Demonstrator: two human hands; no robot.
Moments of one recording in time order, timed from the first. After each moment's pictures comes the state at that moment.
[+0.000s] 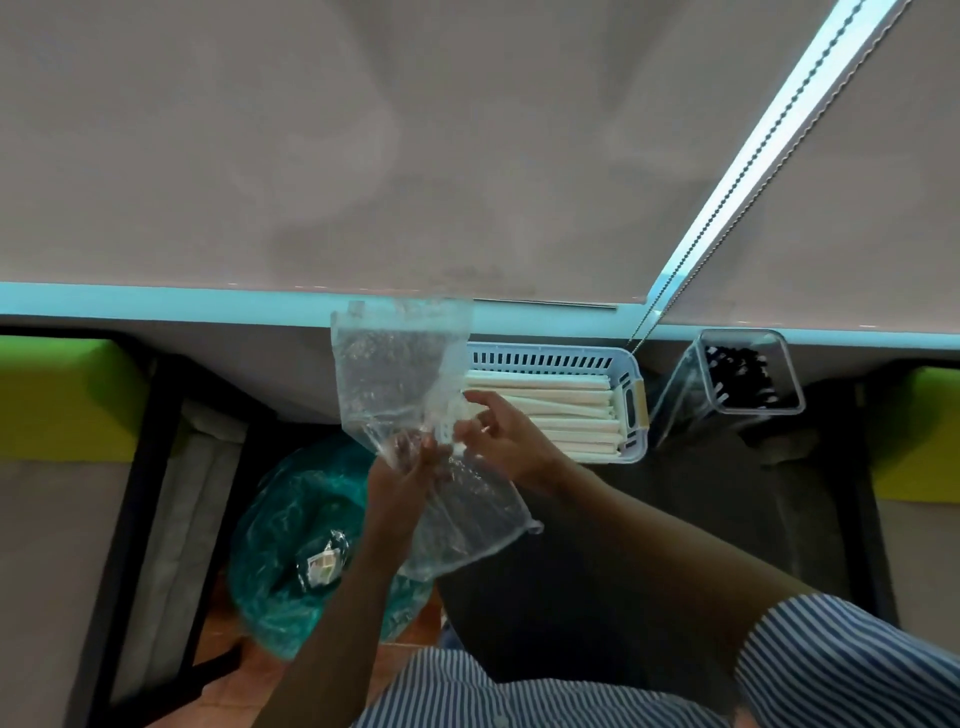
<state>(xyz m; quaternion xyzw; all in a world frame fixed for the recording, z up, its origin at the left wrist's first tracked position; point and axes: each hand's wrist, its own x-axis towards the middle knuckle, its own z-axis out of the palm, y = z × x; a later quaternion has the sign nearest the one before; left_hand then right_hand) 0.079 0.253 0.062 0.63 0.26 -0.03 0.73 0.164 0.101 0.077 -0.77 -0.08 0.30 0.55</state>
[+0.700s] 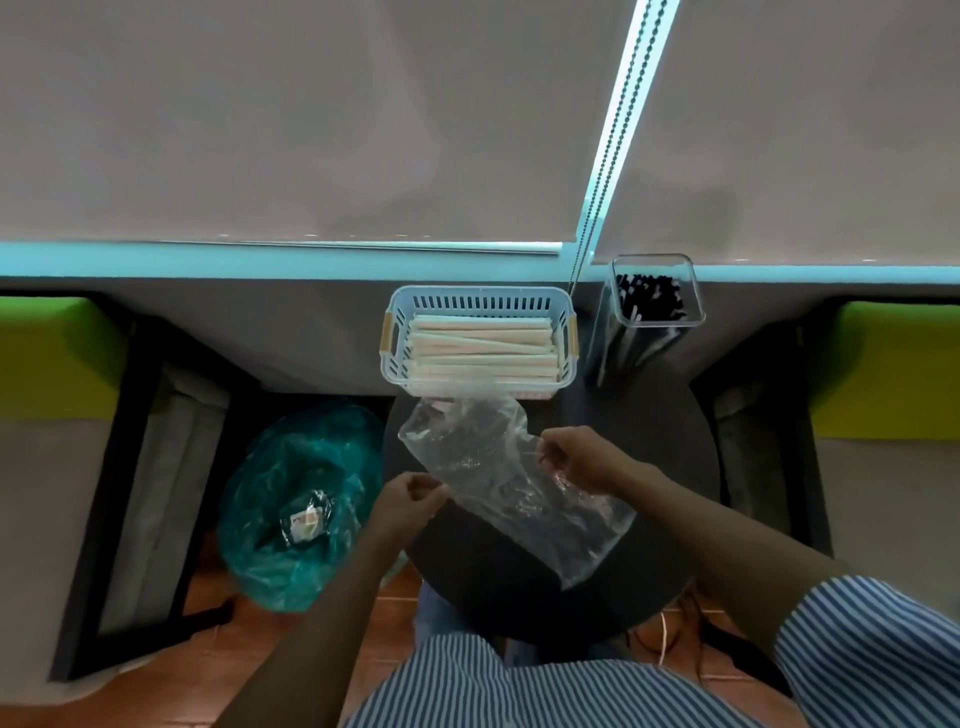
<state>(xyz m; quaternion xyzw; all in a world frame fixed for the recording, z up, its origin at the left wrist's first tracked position) -0.017 0.177 0.010 0.78 0.29 -0.22 0.51 0.084 -0.089 0.027 -0.89 -0.18 0.33 0.25</state>
